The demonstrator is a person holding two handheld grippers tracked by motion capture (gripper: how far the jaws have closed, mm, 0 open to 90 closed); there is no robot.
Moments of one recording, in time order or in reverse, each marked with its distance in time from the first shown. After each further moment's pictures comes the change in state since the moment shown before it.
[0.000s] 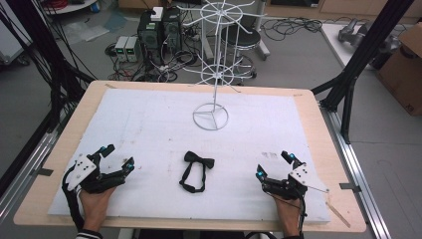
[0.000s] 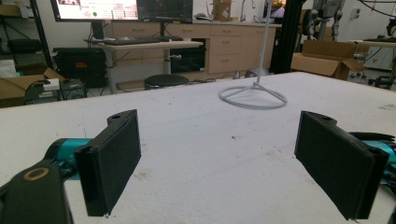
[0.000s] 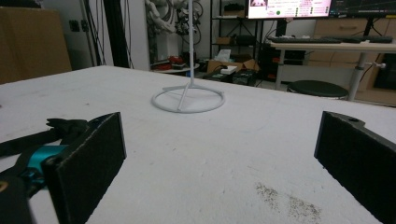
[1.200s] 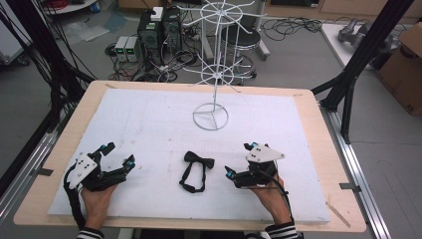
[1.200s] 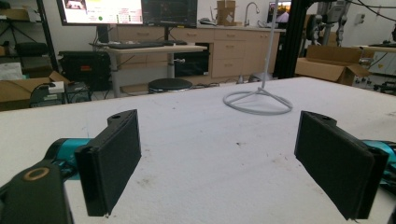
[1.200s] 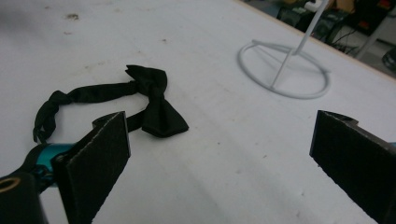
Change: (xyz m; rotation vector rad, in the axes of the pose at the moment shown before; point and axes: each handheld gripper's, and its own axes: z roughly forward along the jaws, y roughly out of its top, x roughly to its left) left arm 0.001 0.000 0.005 -0.019 0.016 -0.004; right arm 0.056 0.051 0.066 0.377 0.282 -0.241
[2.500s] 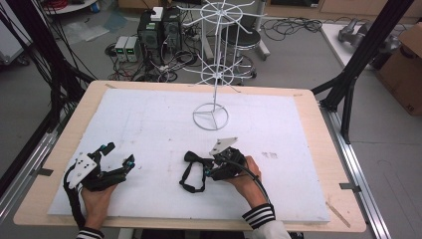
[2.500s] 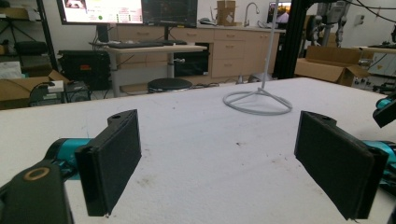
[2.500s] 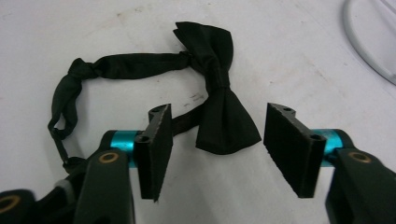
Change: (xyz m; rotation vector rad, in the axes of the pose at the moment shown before) left arm 0.001 0.000 0.000 -0.001 0.000 -0.008; right arm 0.025 0.031 0.072 0.327 0.187 -0.087
